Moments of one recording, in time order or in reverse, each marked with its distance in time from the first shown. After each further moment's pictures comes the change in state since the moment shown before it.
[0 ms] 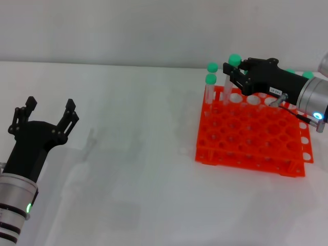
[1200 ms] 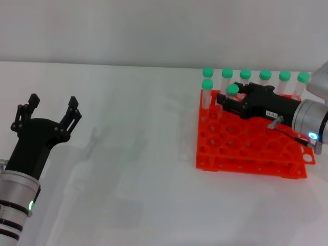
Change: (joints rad) left arm -0.012 0.000 0.005 0.000 -0.002 -0.001 -0.004; right arm -0.024 0.000 -0.193 0.027 0.098 -0.104 0.078
